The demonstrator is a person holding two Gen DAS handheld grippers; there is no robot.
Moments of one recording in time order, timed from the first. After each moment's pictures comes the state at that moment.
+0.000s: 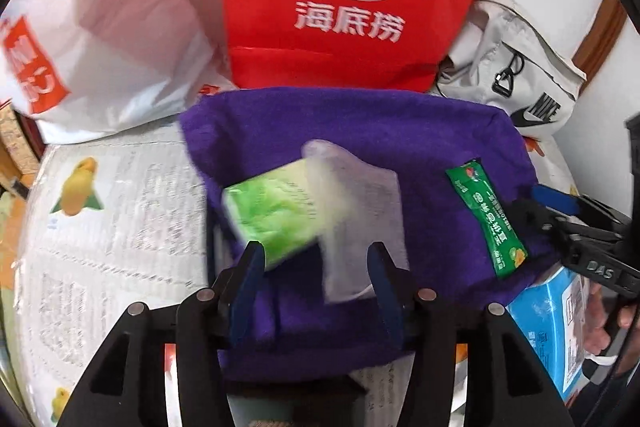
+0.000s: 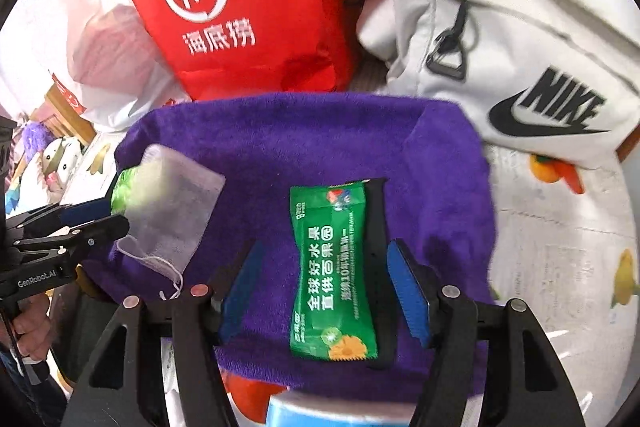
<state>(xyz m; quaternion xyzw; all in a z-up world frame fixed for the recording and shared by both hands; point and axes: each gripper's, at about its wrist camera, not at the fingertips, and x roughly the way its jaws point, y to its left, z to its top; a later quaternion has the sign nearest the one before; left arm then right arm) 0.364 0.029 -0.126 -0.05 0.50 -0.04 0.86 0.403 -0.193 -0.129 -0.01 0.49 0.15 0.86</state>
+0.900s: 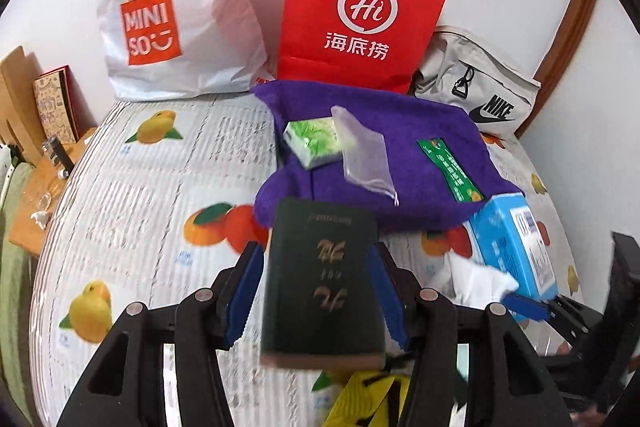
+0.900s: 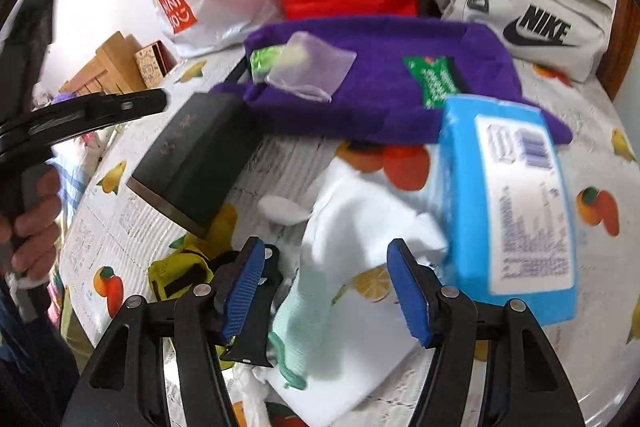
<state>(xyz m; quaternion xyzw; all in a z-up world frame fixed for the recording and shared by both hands) 0.219 0.071 -0.091 -0.09 0.45 -0.05 0.89 0.207 -0.140 -0.140 -0.01 0.51 0.18 0.84</state>
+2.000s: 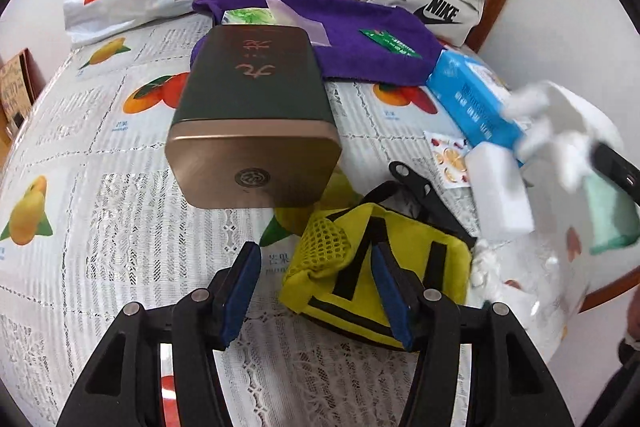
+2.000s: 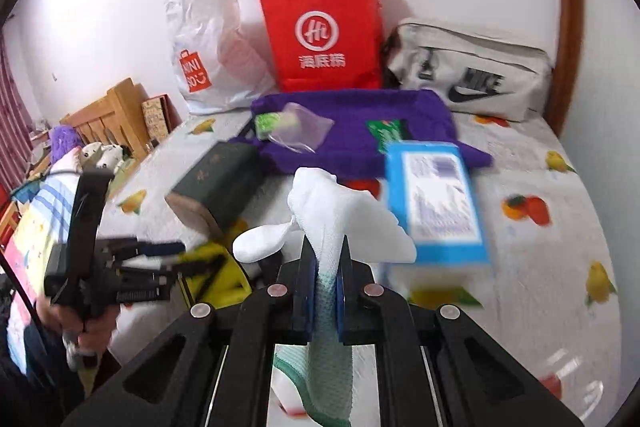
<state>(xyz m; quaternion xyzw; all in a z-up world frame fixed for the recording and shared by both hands) 0.136 0.031 -0.170 -0.03 0.48 -0.13 0.86 0.096 -0.197 -0.082 0.01 0.38 0.14 0.91</state>
